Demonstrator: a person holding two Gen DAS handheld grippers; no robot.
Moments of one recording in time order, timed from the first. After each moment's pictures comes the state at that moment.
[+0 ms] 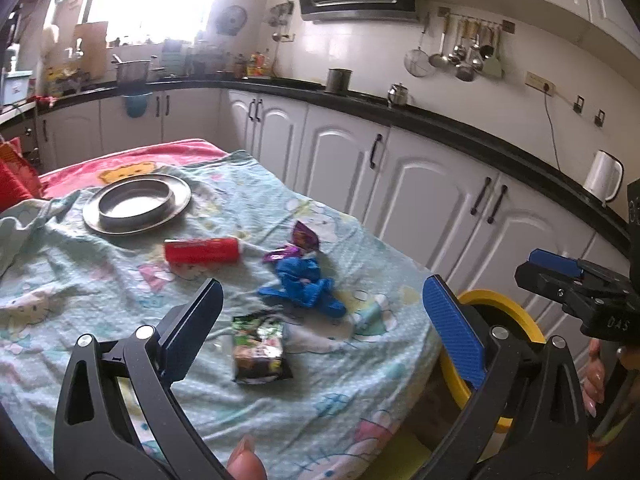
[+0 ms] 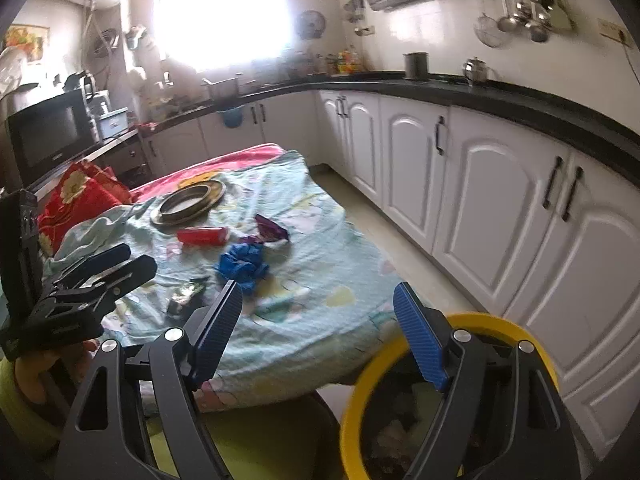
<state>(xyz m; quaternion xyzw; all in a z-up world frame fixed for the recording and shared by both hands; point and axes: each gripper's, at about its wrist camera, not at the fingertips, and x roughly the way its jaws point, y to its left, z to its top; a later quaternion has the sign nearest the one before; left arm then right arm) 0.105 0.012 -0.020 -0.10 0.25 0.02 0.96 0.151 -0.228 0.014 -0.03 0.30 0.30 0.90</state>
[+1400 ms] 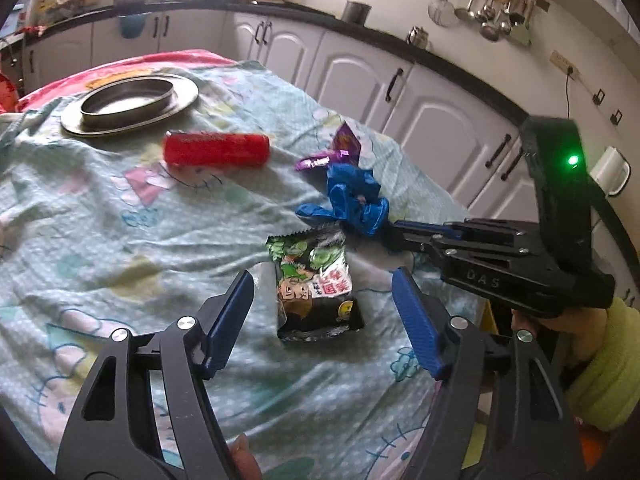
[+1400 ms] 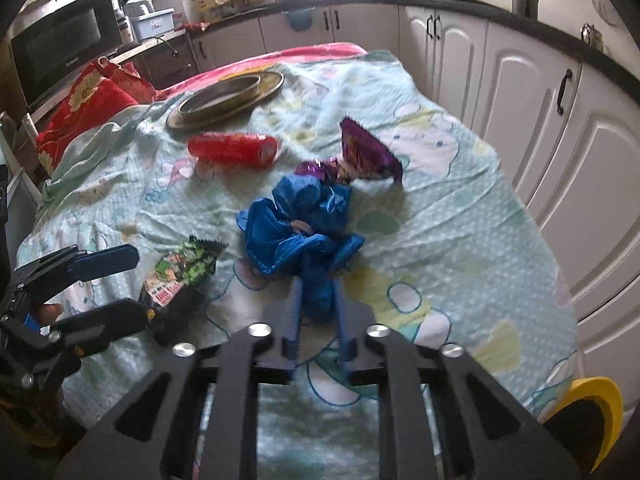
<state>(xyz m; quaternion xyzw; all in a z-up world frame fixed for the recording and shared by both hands) 0.134 0.054 -0.097 -0.15 0.37 -0.01 0.92 0.229 -0.079 -0.088 -0.12 0.42 0.40 0.80</state>
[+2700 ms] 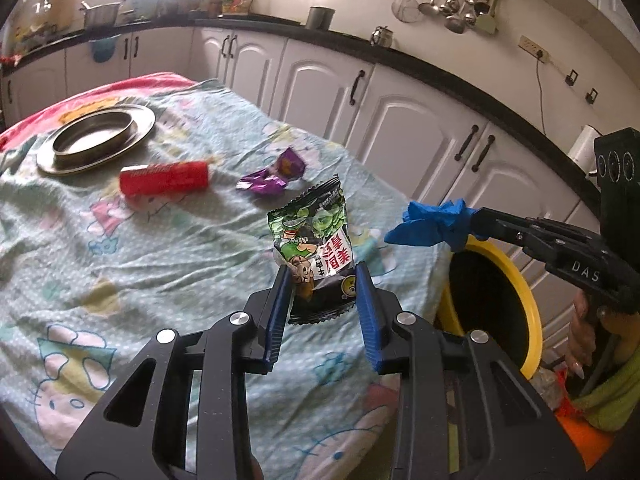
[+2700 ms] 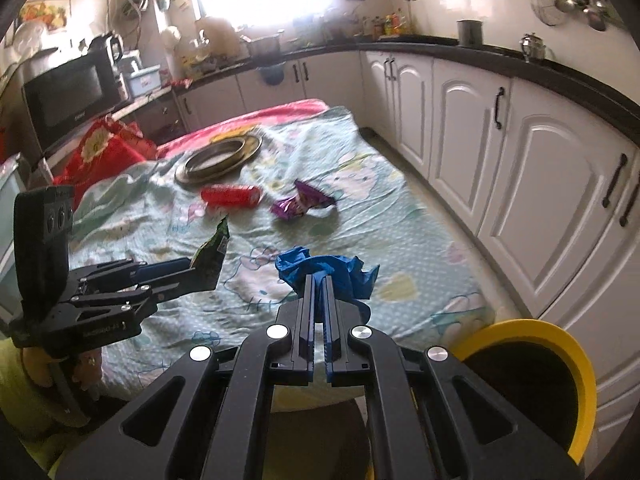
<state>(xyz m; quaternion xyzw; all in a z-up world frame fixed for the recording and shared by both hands) 0.130 0.017 -0.065 -0.12 0.35 -0.05 0.93 0.180 -0.185 -0.020 -0.06 0.35 0.37 0.86</state>
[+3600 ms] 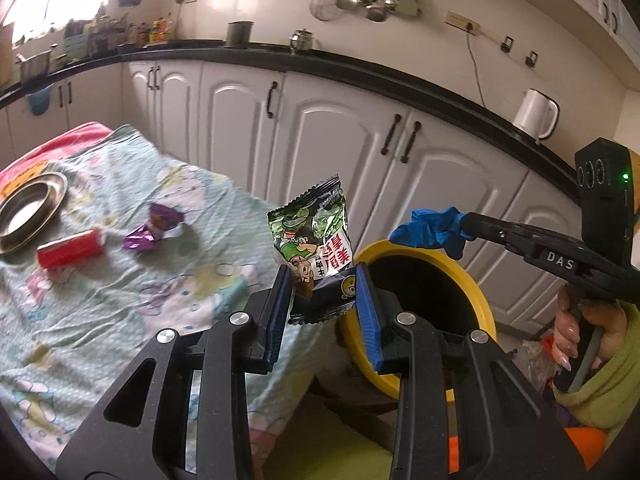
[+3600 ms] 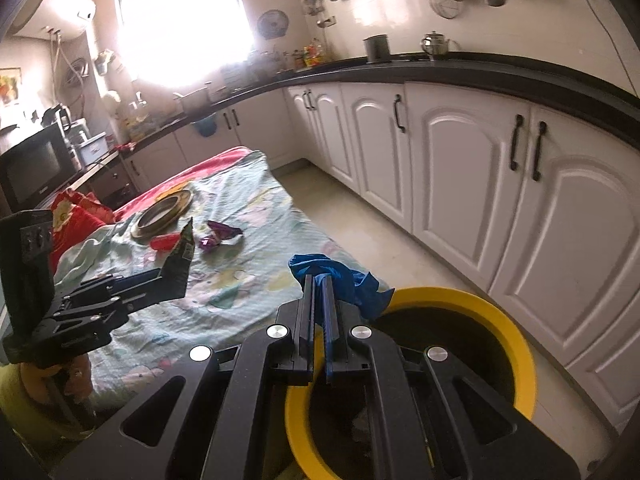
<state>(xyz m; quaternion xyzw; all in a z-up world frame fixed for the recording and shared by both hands) 0.146 -0.081 -0.029 -0.06 0.32 -0.15 0.93 0.172 -0.310 -0.002 0.03 0.33 0.27 0.90</state>
